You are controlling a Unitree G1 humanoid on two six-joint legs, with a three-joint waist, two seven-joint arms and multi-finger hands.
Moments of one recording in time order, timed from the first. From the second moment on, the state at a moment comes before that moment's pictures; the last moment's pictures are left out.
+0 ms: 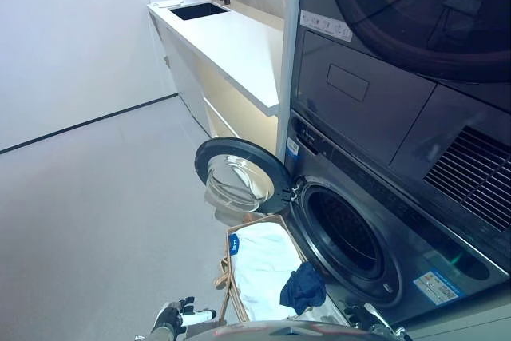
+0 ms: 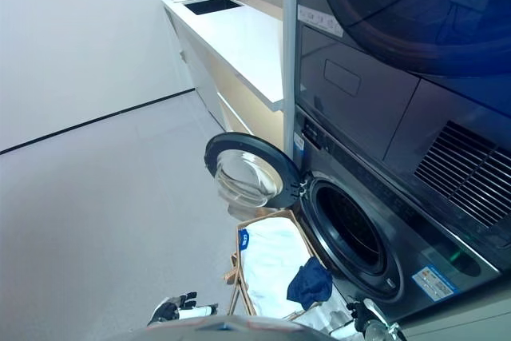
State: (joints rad) left arm 0.04 0.19 -0.23 1.29 -0.08 -0.21 0.03; right arm 0.01 -0.30 0.32 1.31 -0.22 -0.09 -0.14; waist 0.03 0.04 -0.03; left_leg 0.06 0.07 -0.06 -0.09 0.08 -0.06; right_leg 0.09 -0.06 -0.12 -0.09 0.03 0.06
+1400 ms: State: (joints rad) left arm -0.17 0.19 -0.36 1.13 -0.24 -0.25 0.17; right arm -0.92 -0.41 0.52 1.47 -0.27 0.02 -0.32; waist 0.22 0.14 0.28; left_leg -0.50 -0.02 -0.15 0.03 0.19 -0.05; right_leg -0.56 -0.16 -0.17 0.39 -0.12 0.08
